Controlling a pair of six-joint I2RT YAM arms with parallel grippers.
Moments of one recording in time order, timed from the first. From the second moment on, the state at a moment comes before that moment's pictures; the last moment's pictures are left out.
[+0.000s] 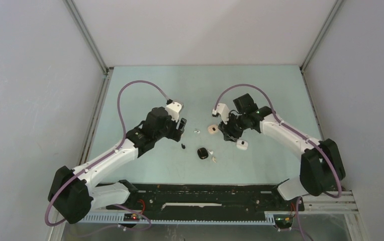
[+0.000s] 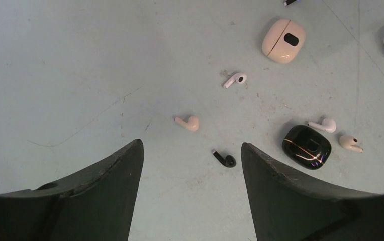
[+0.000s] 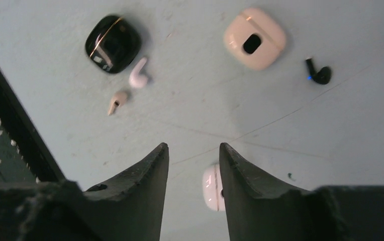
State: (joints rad) left arm -0.64 1.14 0.76 -0.21 -0.09 -0.02; right arm 0.51 1.45 1.01 -0.62 -0.43 -0.53
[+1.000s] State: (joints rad) left arm -0.64 1.14 0.79 -0.29 -0.21 -0.02; right arm 0.47 1.91 1.43 -0.73 -0.59 -1.09
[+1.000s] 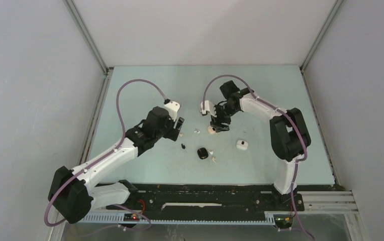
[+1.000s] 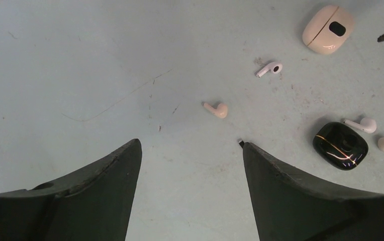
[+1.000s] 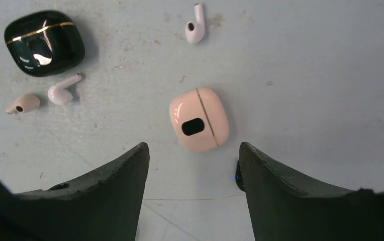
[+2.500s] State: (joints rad) left arm -0.64 1.15 0.85 -0.30 -0.09 -0.13; right arm 0.55 1.60 1.32 -0.66 -0.44 -0.82
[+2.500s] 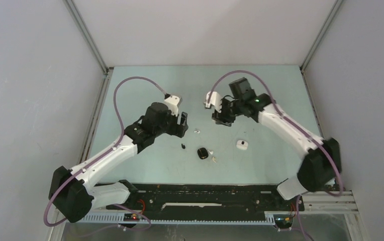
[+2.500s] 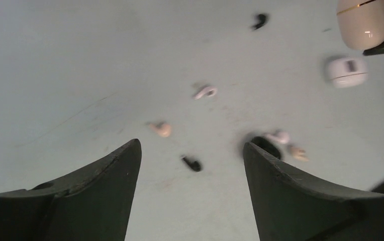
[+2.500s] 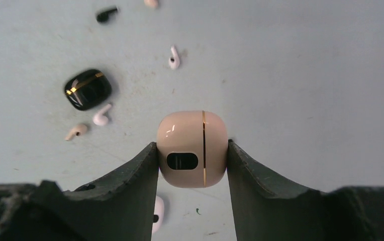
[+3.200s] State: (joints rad) left arm -0.62 1.32 0.75 0.37 0.60 -0.81; right arm 0.58 1.28 1.06 -0.56 -0.51 -0.69
